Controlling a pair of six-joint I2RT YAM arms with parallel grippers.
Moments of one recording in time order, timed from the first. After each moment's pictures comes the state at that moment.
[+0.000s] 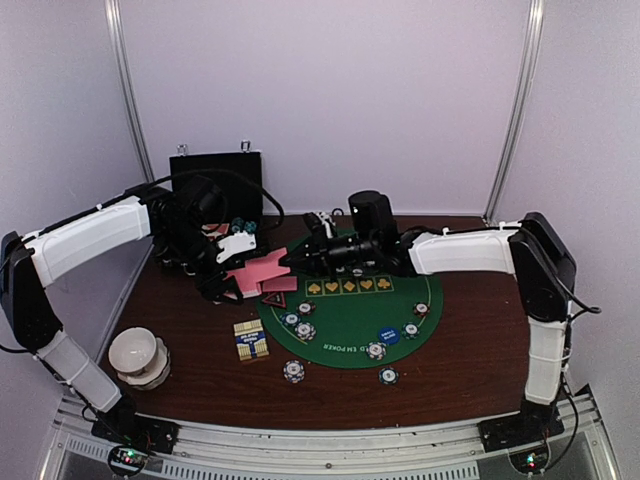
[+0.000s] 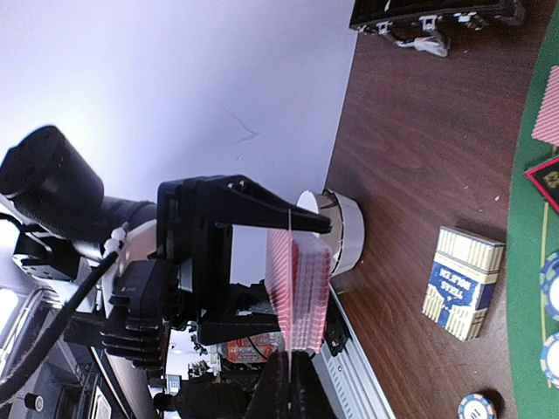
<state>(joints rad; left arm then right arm) -0.56 1.55 1.37 -1.02 0.30 0.68 0.80 2.00 1.44 0.29 -0.80 1.19</state>
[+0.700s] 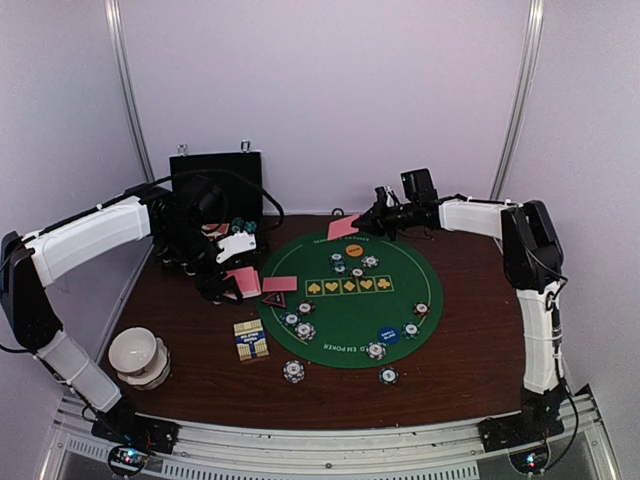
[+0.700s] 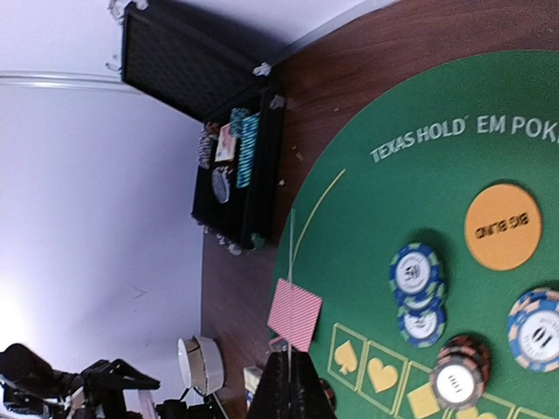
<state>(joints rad) -0.56 1.55 1.37 -1.02 0.29 0.69 0.39 2.19 1.73 -0.09 -0.74 0.88</state>
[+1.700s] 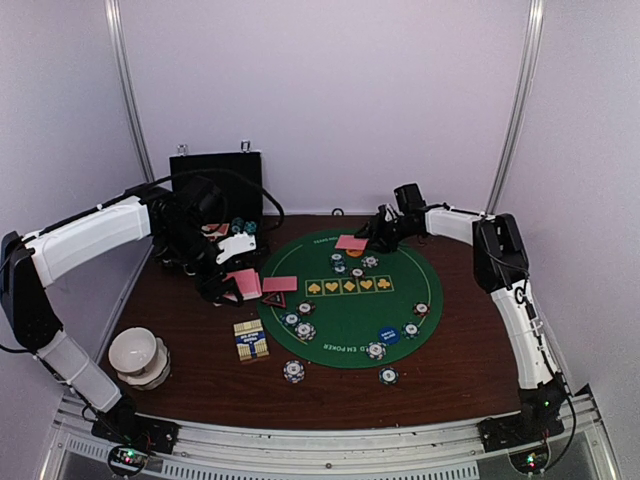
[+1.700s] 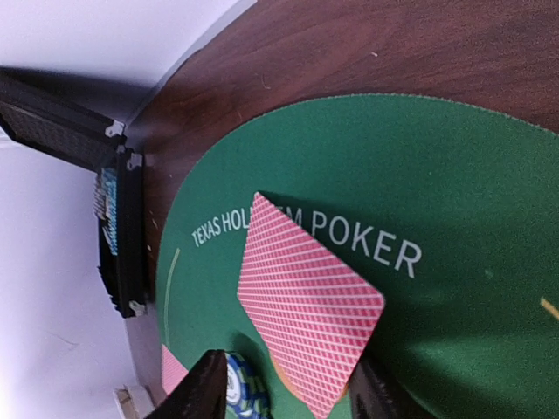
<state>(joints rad) -0.56 1.55 1.37 -1.04 0.32 0.69 0.31 2.58 2.15 -0.34 -0.61 0.76</state>
